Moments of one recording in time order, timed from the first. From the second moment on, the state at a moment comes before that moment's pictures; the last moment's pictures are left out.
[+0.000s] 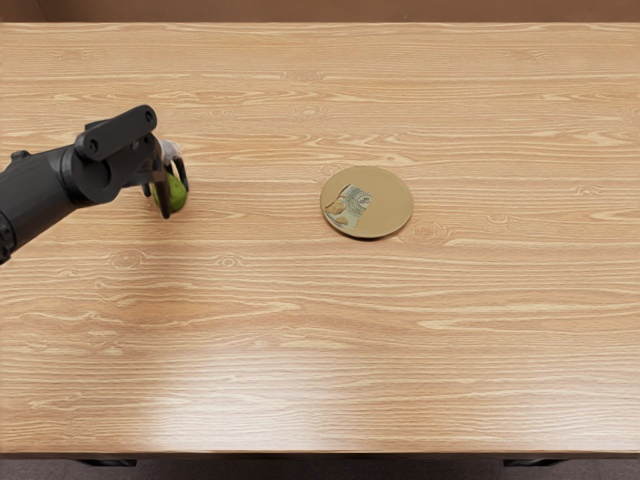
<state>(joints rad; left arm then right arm) -1.31 0.09 0.17 -0.42 0.85 -0.31 0.50 -0.01 0.00 0.17 0.15 0.11 0.08 -0.02</state>
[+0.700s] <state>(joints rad) -1.44 0.14 0.16 -0.51 0.59 -0.50 0.60 -0.01 0.00 0.17 0.15 0.11 0.08 -0.02</state>
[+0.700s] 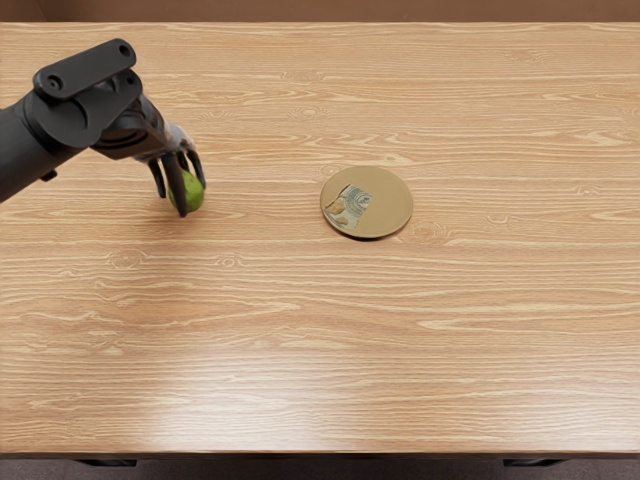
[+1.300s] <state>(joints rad) -1.58 0.04 0.12 -0.58 0.49 -0.51 0.61 -0.01 0.00 0.17 0.15 0.11 0.08 -0.02</state>
